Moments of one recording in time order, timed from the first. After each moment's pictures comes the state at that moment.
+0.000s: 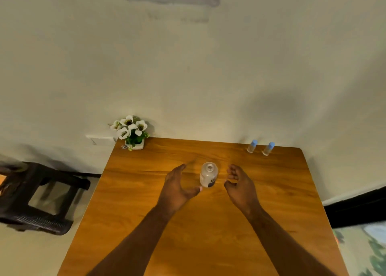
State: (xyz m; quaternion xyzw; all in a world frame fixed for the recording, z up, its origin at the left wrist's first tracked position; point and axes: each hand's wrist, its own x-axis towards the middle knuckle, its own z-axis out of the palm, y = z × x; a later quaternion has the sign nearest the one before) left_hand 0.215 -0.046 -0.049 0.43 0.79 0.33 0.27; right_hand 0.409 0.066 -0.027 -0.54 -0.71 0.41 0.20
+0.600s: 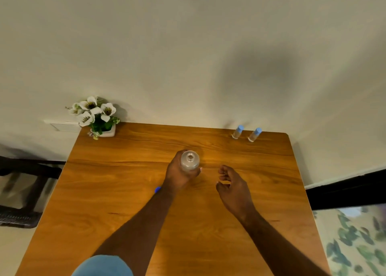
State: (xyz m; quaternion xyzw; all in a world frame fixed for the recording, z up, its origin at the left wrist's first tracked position) left_hand 0.255 0.039 -0.113 0.36 0.73 0.47 0.35; right_hand 0.450 0.074 -0.070 -0.54 -0.72 0.40 0.16
